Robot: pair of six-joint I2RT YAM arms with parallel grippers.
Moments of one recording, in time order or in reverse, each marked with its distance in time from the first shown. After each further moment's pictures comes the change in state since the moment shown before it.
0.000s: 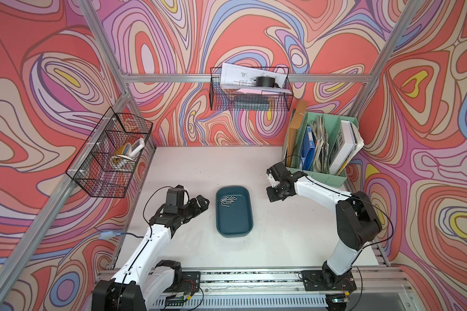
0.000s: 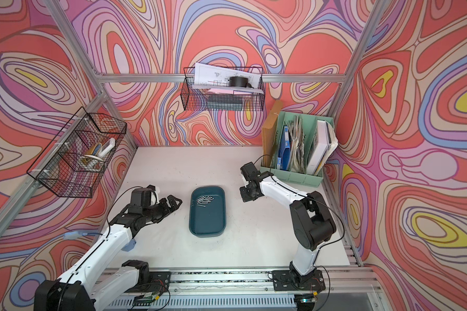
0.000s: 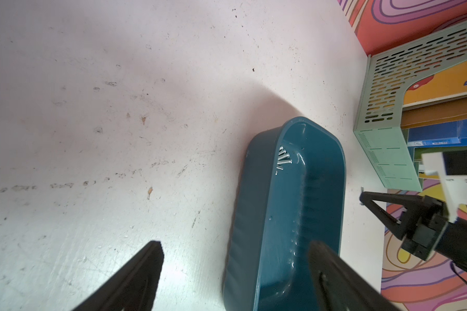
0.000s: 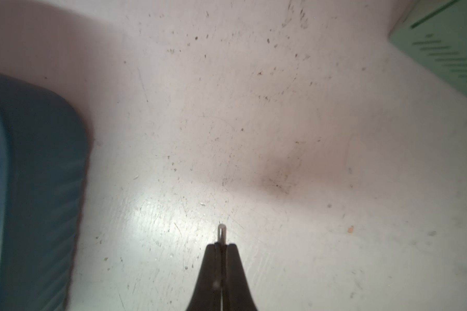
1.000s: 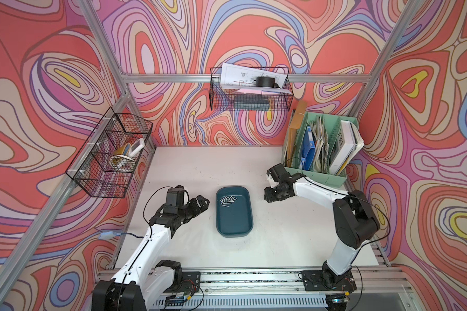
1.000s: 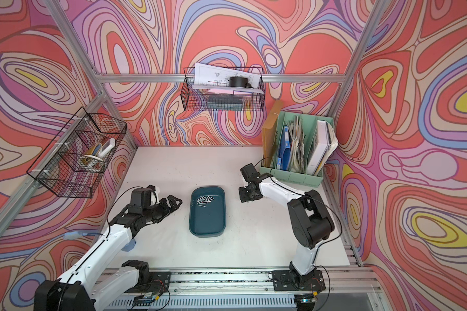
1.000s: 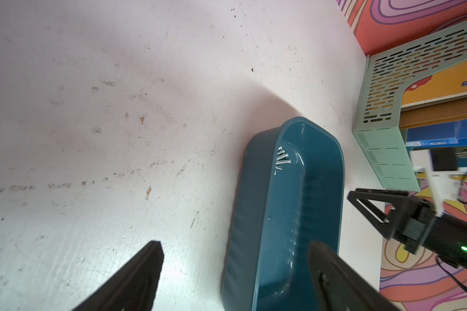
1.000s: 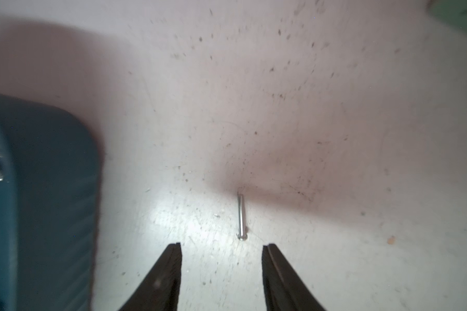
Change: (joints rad) left arm 0.000 0.000 0.000 0.001 0.005 -0.003; right arm 0.008 -0.068 -0.007 0.030 -0.060 0.072
